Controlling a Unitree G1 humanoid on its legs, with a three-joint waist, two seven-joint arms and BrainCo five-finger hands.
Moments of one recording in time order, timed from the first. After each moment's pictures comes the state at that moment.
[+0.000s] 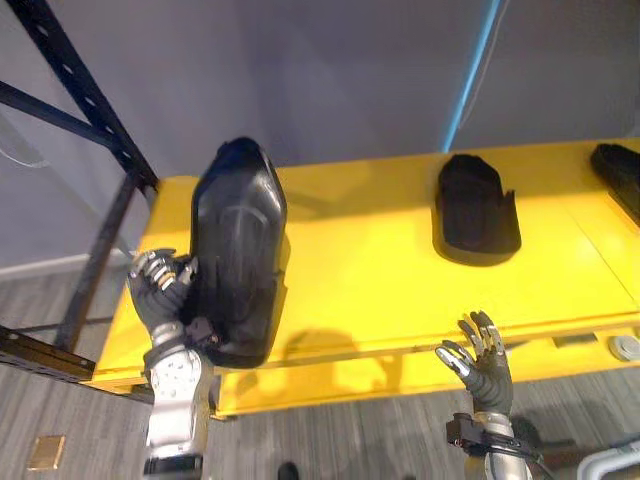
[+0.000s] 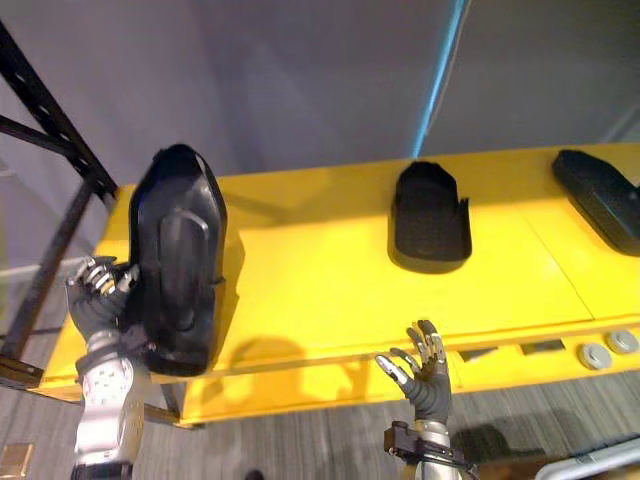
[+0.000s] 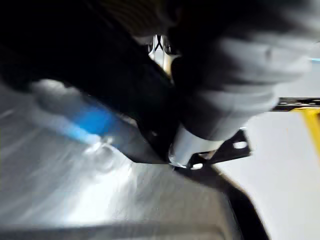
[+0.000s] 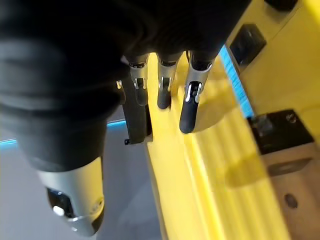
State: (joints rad) left arm -0.30 0.21 0.23 0.00 -0.19 -0.13 0.48; right arm 0.31 0.03 -0.02 -0.22 0.20 -0.28 -0.07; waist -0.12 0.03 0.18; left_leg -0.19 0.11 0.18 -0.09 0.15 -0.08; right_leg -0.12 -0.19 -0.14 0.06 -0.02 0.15
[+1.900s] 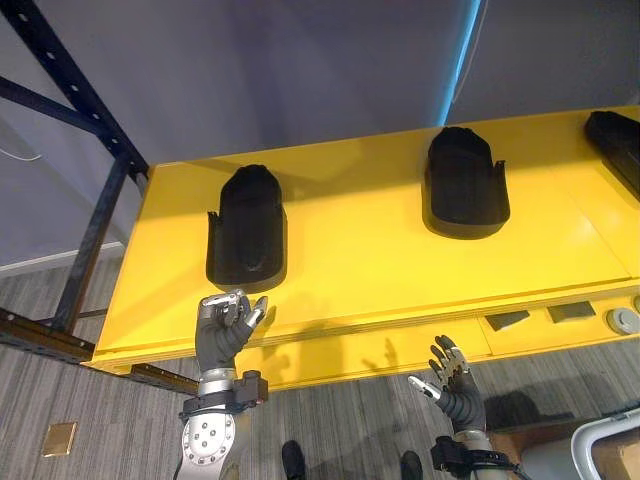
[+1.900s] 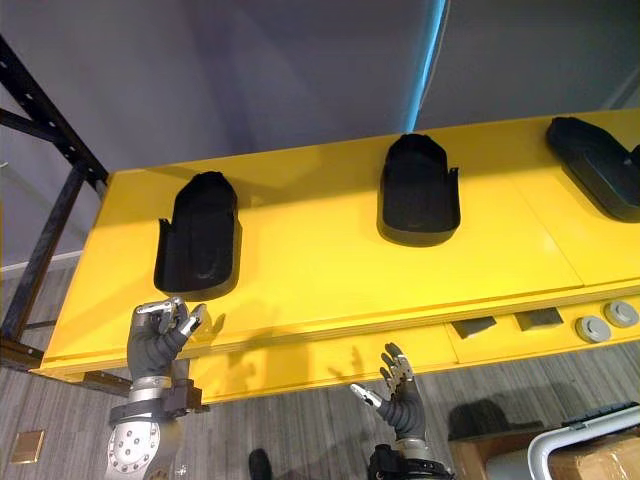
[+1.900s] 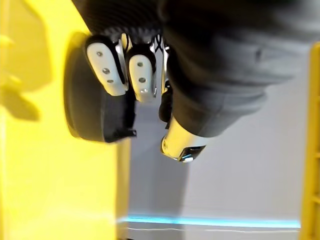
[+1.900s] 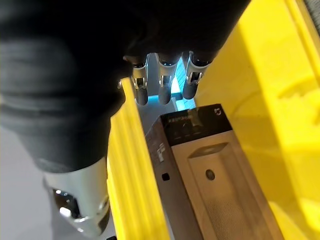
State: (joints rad) left arm 0.12 0.09 -0.06 -0.36 -0.15 -0.16 0.27; right arm 0.36 0.00 0.04 -0.09 0.17 -0.25 0.01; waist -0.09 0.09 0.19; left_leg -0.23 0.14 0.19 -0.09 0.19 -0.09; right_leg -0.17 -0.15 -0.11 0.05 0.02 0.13
